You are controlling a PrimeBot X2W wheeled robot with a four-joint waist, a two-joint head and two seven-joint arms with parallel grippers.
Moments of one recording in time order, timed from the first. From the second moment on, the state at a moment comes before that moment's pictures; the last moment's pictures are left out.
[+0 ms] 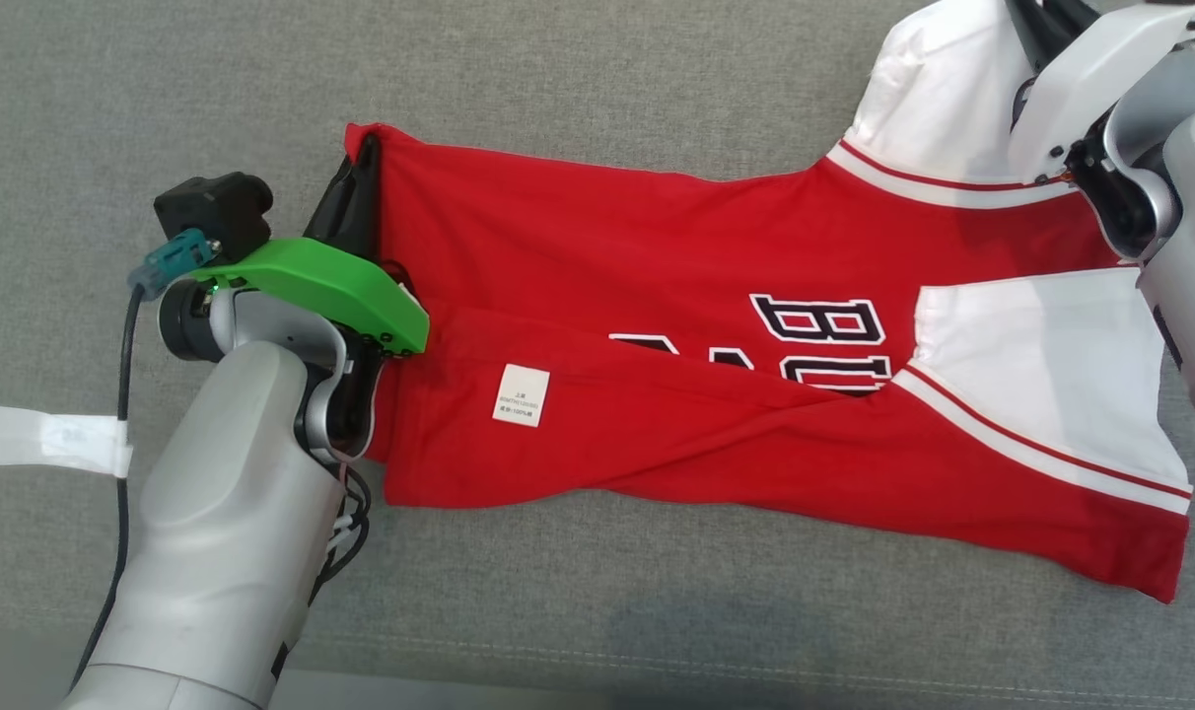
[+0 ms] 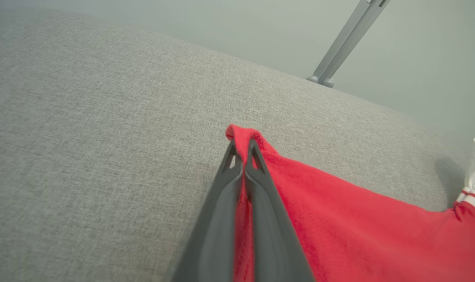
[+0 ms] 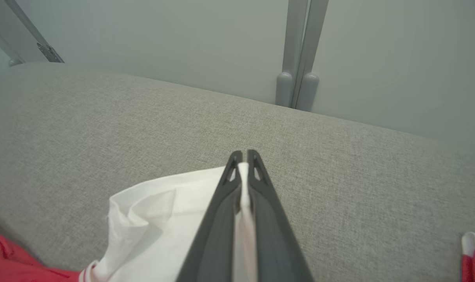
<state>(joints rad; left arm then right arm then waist) -0.72 0.03 -0.42 0.63 -0.72 0.01 -0.21 -0.99 -0.38 0.59 0.79 0.56 0.11 0.00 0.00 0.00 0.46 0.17</state>
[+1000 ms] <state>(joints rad) -0.27 0.10 -0.31 0.49 -0.80 -0.02 -0.25 -0.41 -0.33 0.52 0.57 0.61 0.10 -0.25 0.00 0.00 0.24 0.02</state>
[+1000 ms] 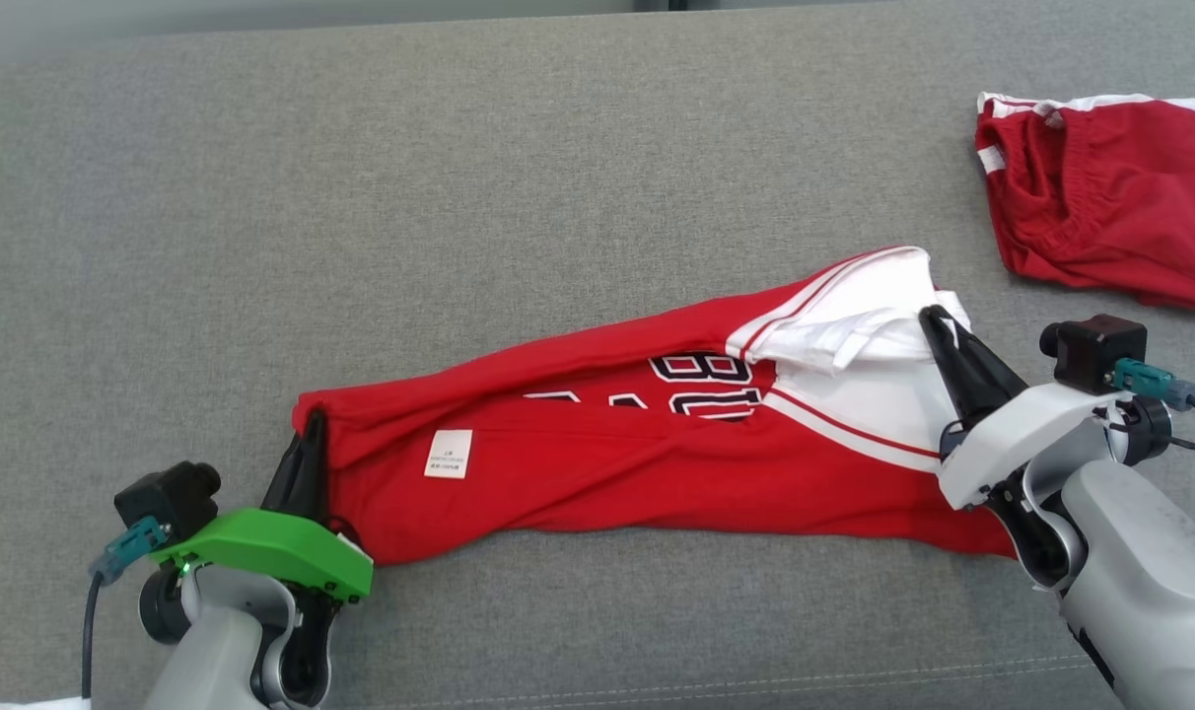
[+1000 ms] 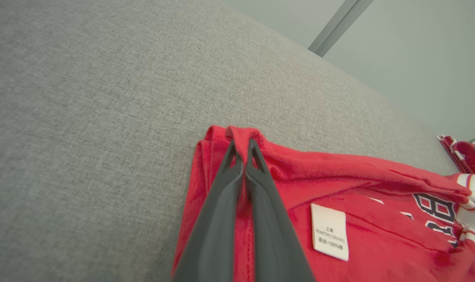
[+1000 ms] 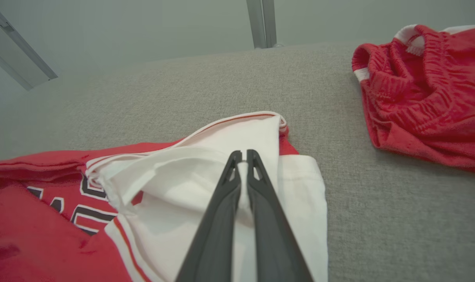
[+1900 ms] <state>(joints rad) -0.04 0.11 -0.26 0.31 -0.79 0.04 -0.25 -0.13 -0.32 0.39 0.36 0.57 0.08 -0.25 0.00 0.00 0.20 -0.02</state>
